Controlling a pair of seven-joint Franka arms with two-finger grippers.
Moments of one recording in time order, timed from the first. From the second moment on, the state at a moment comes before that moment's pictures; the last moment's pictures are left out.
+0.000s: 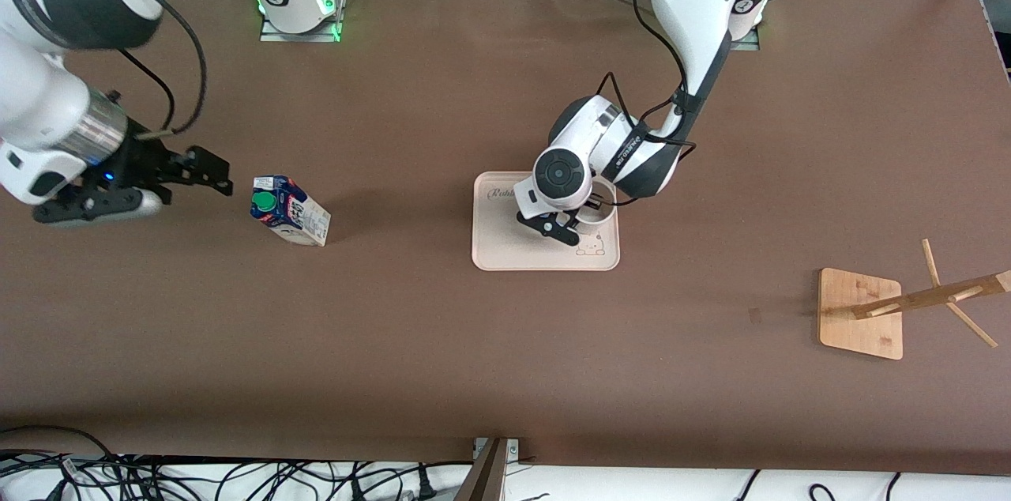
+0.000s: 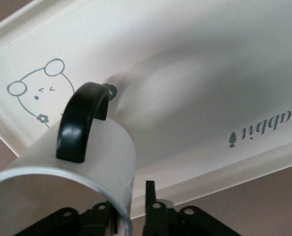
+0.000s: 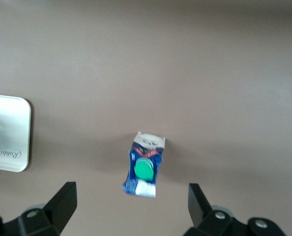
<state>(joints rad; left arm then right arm) -0.60 0.75 -0.06 -1.47 -0.03 1.91 -0.22 0.23 0.14 -0.13 -1.58 0.10 1.78 -0.03</state>
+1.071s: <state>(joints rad) -0.38 0.45 0.01 -1.30 -0.03 1.78 -0.24 0.23 0.10 -0.13 -1.58 0.01 1.72 -0.03</state>
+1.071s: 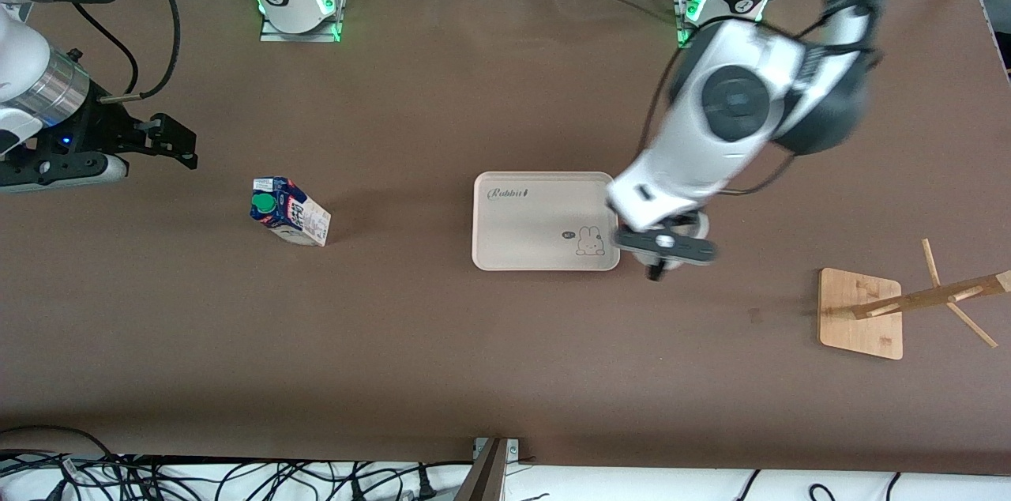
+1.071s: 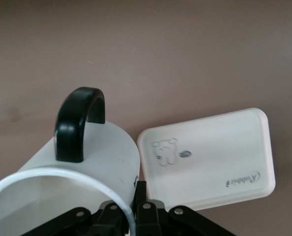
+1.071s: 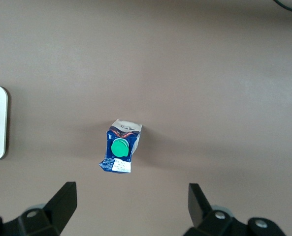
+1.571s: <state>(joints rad) -0.07 0.40 0.01 -1.30 -0.16 1.76 -0.18 0.23 0.10 -0.13 -1.58 0.01 1.72 -0.03</state>
